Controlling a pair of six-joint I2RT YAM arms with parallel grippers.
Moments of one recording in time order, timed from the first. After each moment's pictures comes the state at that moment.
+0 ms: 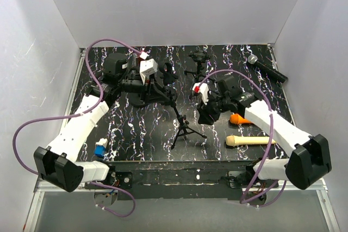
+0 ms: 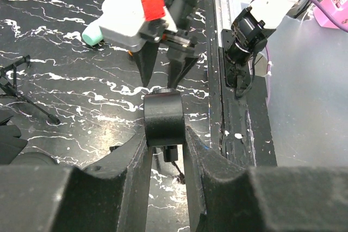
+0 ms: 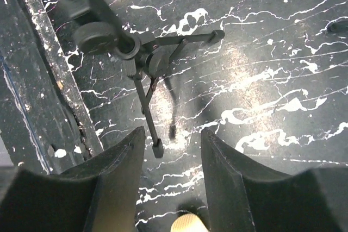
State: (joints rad) left arm -0.39 1.27 1.26 -0.49 1.12 0.31; right arm 0.56 1.29 0.99 -0.64 -0.57 -0.39
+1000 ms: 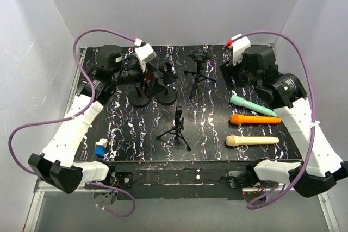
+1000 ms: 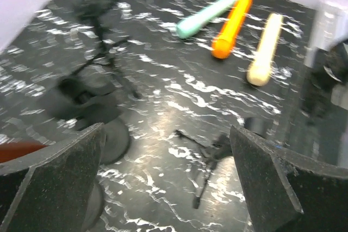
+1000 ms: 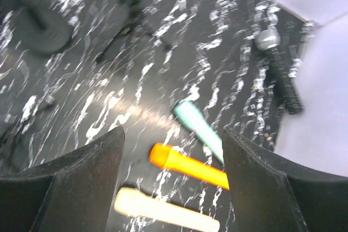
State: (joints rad) left arm -0.41 1.27 1.43 -0.57 0.75 0.25; right arm 0.55 1.18 1.60 -1.01 0.15 -0.16
